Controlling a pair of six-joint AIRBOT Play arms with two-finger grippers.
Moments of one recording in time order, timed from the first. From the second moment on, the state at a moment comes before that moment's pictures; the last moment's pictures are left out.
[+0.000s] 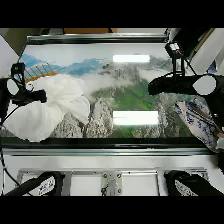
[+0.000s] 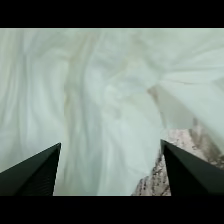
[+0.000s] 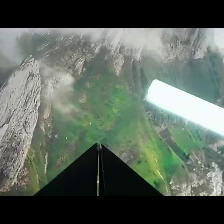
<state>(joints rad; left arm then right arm) 0.15 -1.24 1.18 1.69 -1.11 -1.66 0.18 -1.11 1.24 -1.20 0.95 1.26</state>
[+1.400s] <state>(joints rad) -0.68 -1.13 1.71 1.60 -0.93 -1.70 0.01 -0.96 1.34 -1.34 0.89 1.29</state>
